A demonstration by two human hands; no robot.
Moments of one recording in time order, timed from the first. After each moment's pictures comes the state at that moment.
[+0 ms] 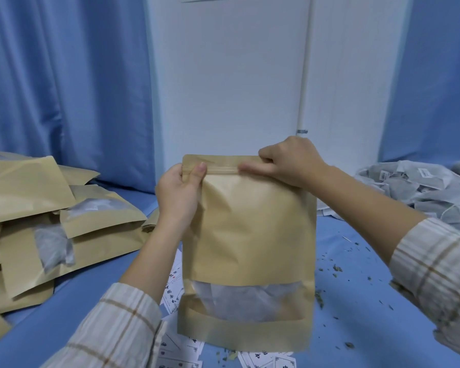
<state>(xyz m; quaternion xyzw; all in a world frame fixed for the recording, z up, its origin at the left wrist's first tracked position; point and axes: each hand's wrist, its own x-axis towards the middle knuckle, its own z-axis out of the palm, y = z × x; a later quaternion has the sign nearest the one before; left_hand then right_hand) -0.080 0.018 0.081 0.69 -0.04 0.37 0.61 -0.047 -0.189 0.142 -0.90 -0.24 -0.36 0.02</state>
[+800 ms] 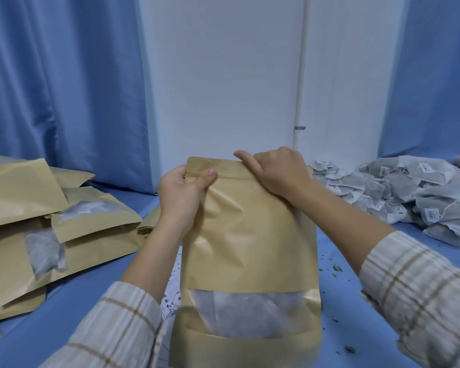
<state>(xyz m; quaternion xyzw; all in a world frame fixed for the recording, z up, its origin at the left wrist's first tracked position) -0.075 0.000 0.082 0.67 -0.04 0.30 0.68 -0.026 -0.177 0.116 -0.89 -0.19 -0.41 0.06</state>
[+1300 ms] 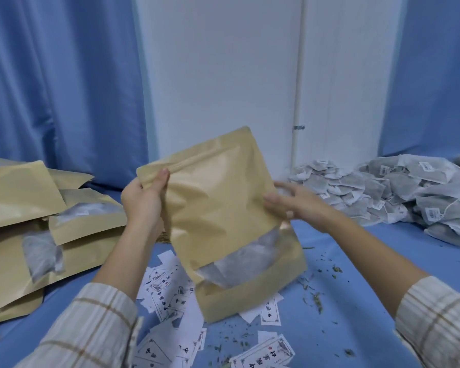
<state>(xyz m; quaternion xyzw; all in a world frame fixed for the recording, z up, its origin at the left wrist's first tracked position) -0.057 0.040 0.071 0.55 0.05 0.31 0.78 -0.020 -0.241 0.055 -0.79 -0.18 0.02 0.59</state>
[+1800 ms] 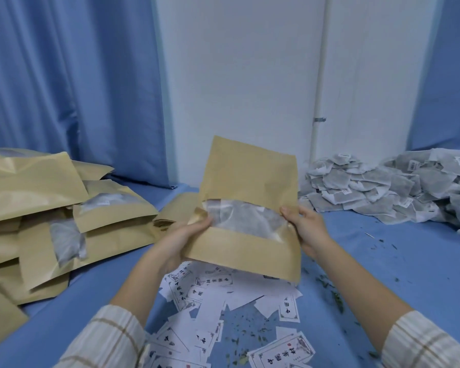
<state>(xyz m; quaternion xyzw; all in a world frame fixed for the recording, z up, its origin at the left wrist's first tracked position) -0.059 0.057 -0.004 0.69 0.04 -0.05 0.72 -0.010 -0.203 -0.015 -0.61 -0.02 -0.04 0.79</state>
